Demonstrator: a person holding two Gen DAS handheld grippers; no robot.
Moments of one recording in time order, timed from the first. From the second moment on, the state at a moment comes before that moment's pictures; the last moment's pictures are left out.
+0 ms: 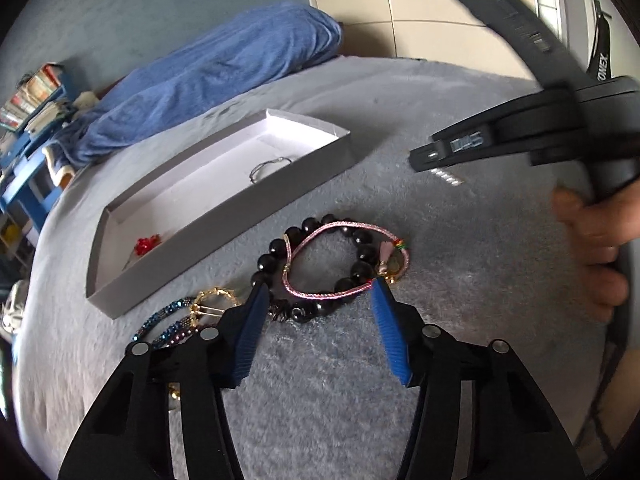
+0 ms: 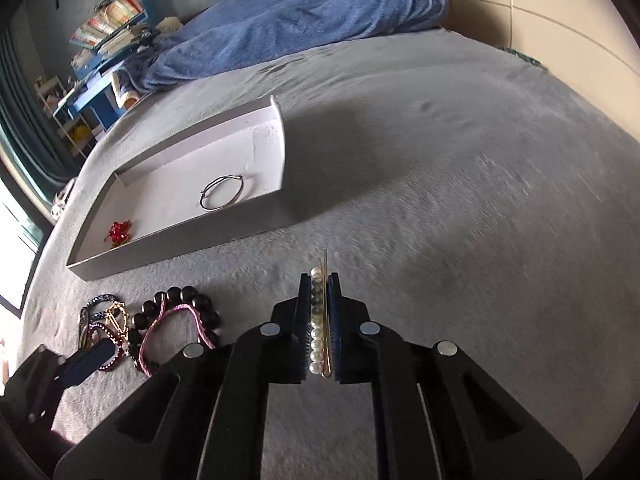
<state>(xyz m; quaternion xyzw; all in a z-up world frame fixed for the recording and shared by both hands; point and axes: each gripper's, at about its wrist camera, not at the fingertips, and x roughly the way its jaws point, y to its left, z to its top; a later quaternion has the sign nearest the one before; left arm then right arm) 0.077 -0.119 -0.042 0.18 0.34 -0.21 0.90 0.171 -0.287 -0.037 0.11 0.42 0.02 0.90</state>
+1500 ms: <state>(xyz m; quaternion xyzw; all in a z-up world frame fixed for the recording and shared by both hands) 0.082 -0.131 -0.041 0.19 0.34 -0.28 0.88 0.170 -0.281 -0.040 0.12 0.43 0.04 0.89</state>
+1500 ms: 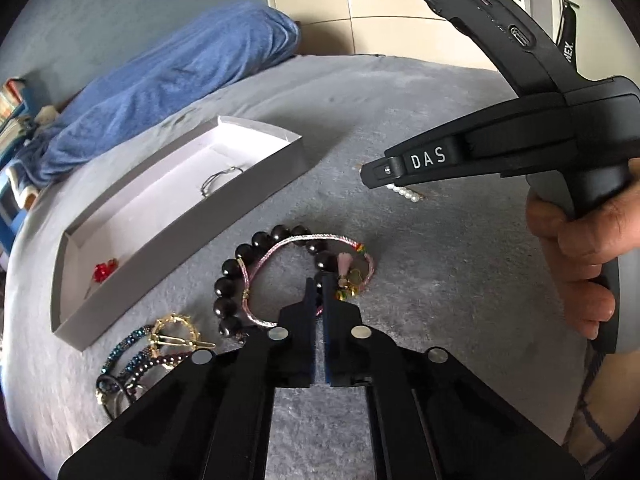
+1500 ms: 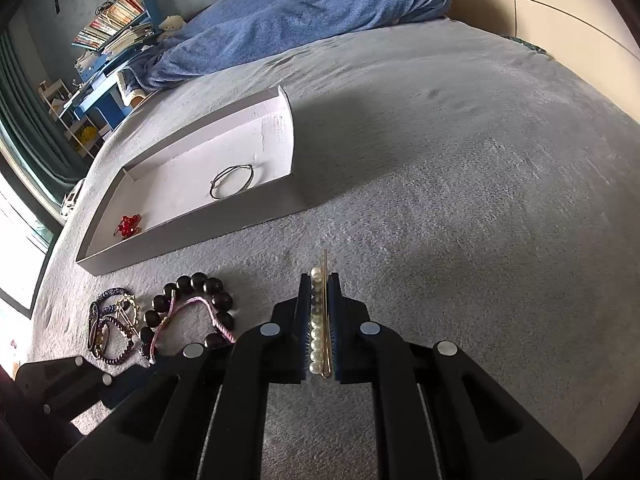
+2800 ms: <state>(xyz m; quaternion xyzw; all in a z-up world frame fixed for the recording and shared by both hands) 0.149 -0.127 -0.046 -0.05 0.44 -0.25 0.86 0.170 -0.280 -0.041 0.13 0.43 0.04 0.89</state>
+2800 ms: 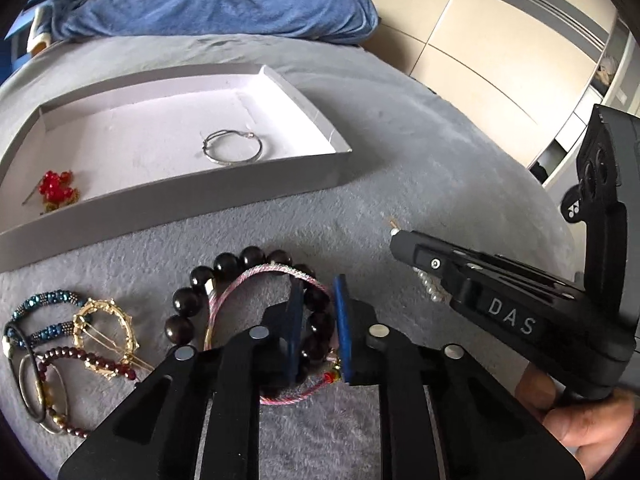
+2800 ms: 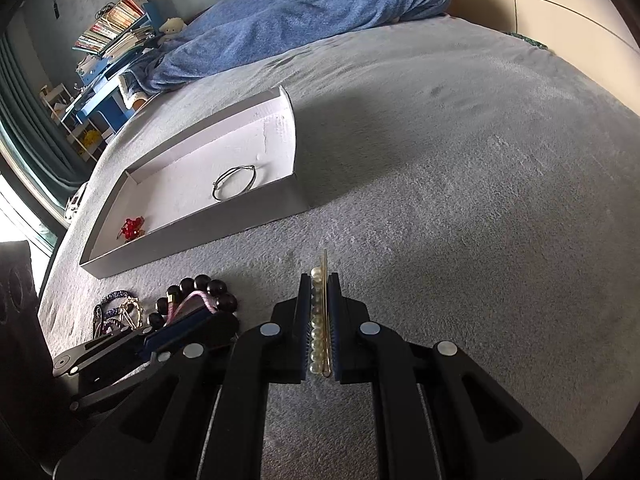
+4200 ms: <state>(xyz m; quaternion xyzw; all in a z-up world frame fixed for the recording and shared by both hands) 0.143 0.005 0.053 -0.11 0.24 -0.17 0.95 0.177 -0.237 0.006 0.10 0.32 0.13 0.93</state>
